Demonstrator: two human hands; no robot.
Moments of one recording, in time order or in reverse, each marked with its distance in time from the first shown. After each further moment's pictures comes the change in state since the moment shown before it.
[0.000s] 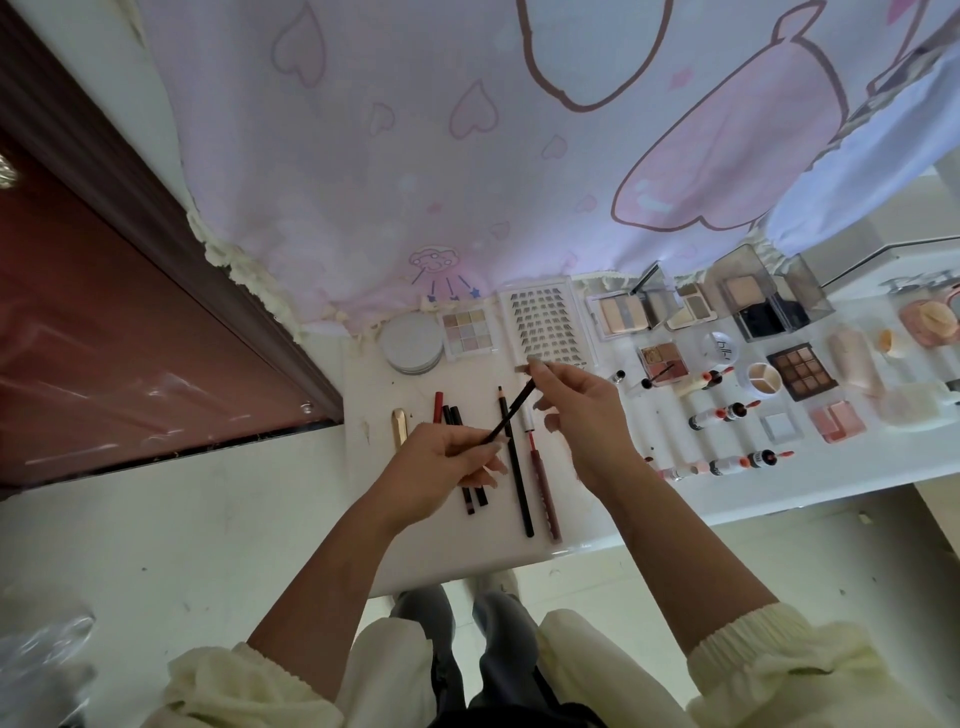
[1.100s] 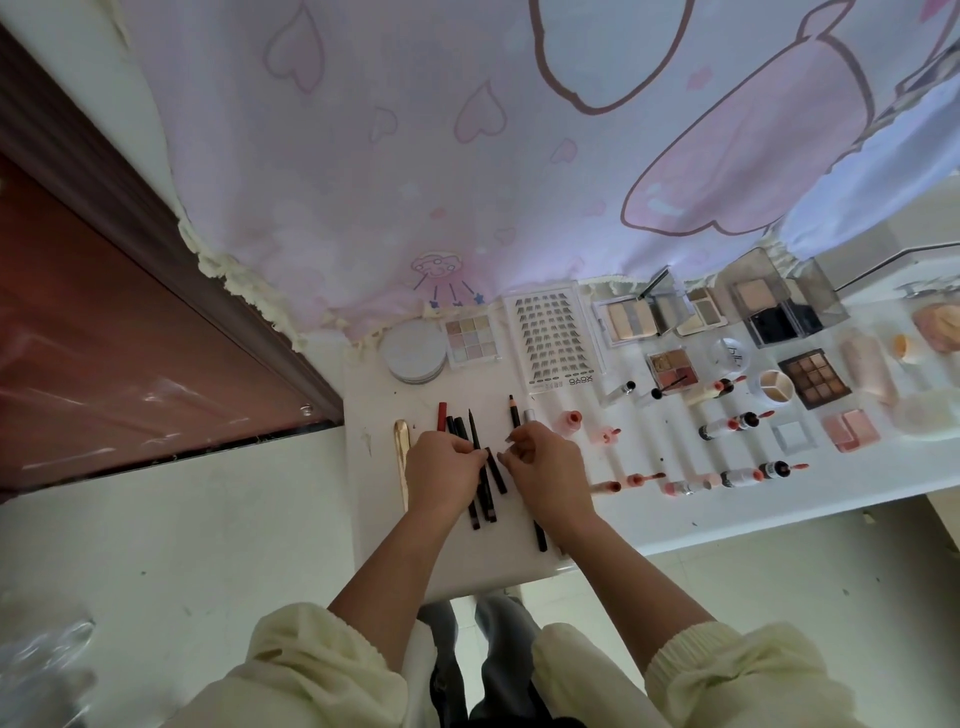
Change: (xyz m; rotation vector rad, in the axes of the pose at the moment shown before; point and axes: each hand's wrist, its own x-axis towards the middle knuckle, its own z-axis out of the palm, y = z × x) left_hand 0.044 -0.023 0.020 0.229 0.466 -0.268; right_hand 0.015 0.076 0.017 -0.815 -0.003 -0.157
